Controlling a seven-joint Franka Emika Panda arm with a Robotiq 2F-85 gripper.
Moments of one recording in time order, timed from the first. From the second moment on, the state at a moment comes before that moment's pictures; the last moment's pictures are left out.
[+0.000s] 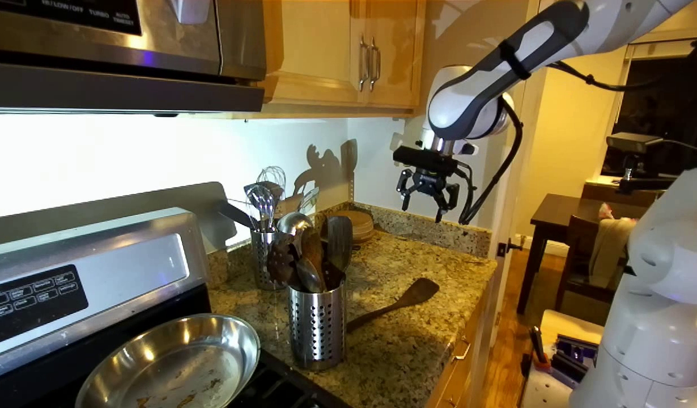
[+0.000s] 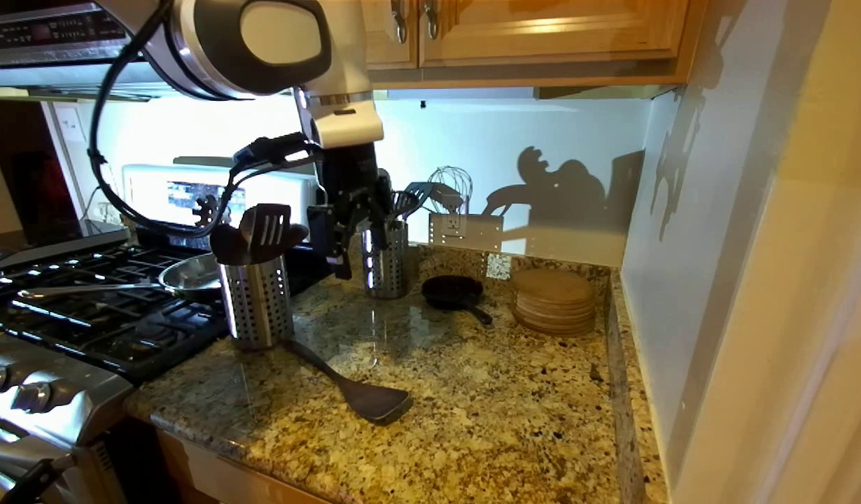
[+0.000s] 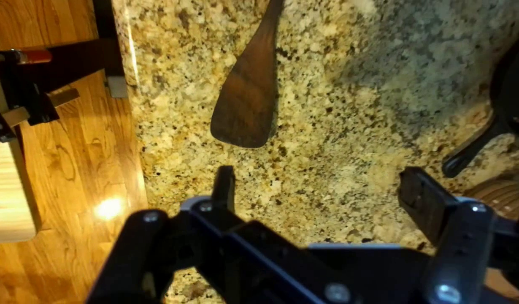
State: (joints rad) arm -0.22 -0.34 -0.11 -2.58 -0.01 2.41 1.25
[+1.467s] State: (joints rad) arm -0.20 -0.57 0.09 -2.56 -0.01 2.36 1.17
